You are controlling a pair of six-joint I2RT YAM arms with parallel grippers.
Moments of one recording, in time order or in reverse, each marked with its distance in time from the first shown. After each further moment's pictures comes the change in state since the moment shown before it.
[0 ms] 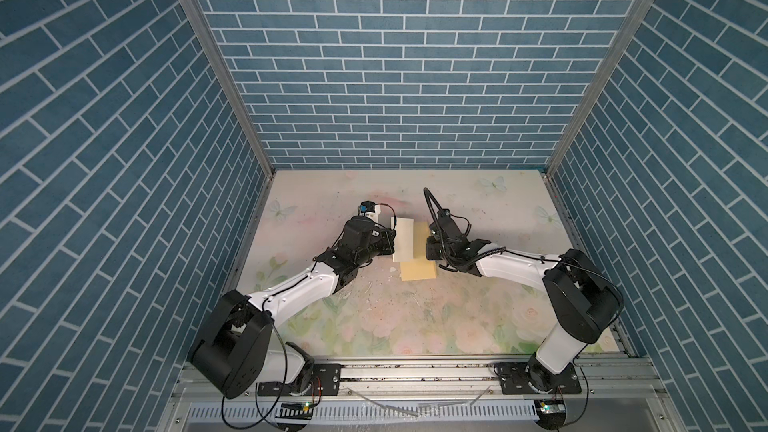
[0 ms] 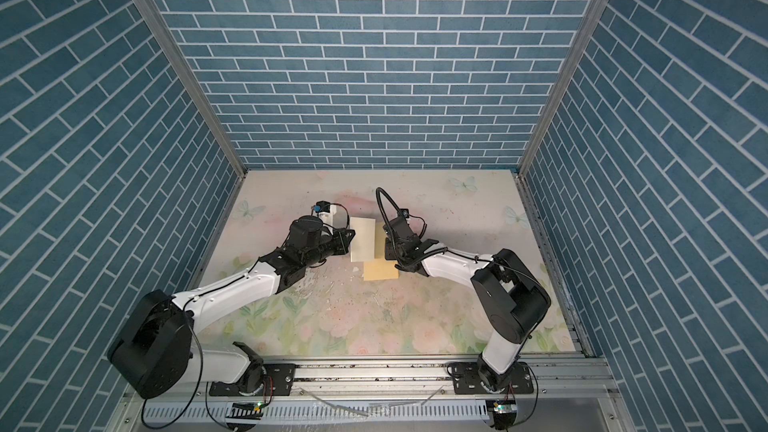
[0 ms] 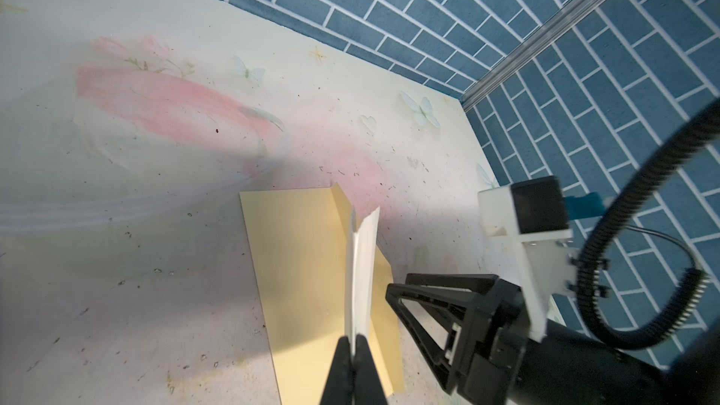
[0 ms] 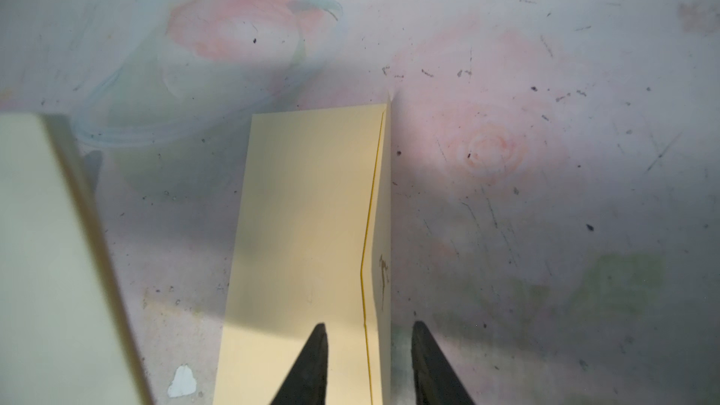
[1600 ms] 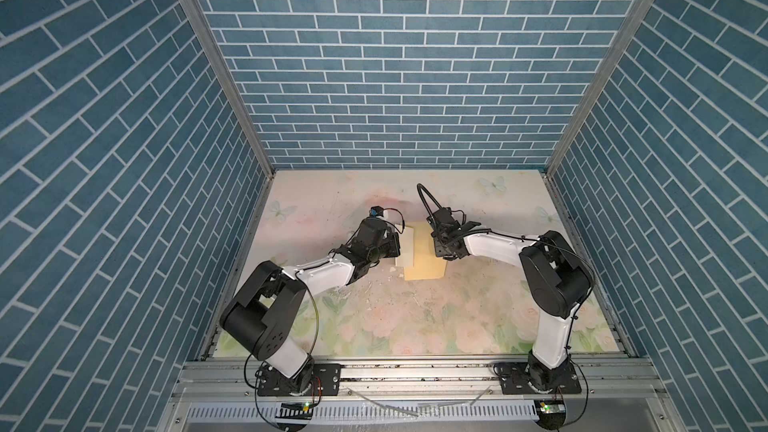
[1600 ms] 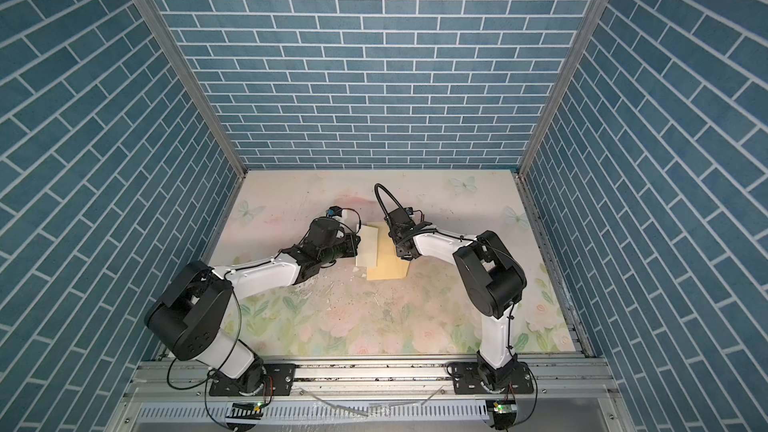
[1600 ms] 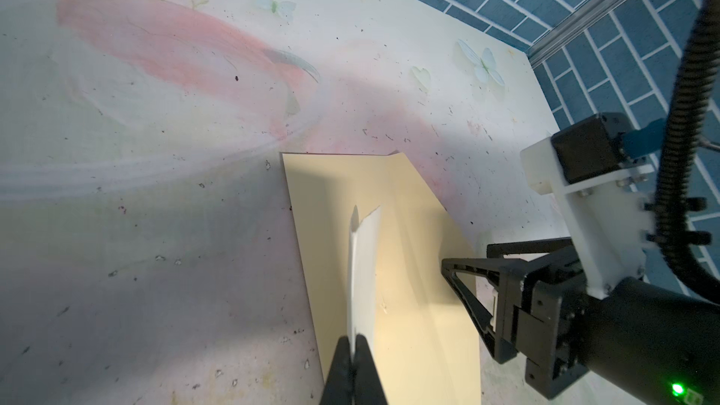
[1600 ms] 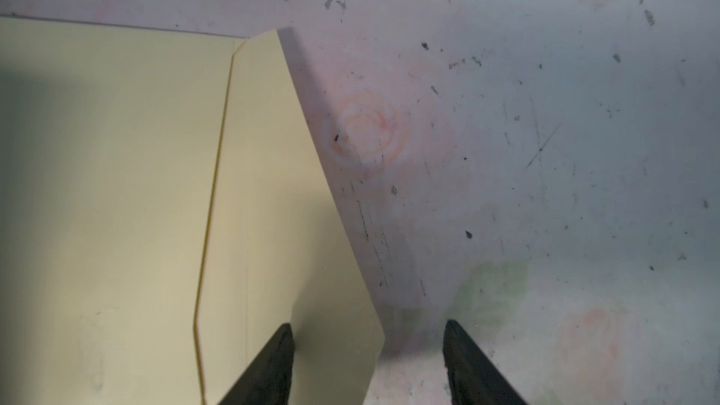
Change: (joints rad) left arm -0.014 0.204 0.052 0.023 -0.046 0.022; right arm -0.092 0.225 0.222 -0.338 0.112 -0.119
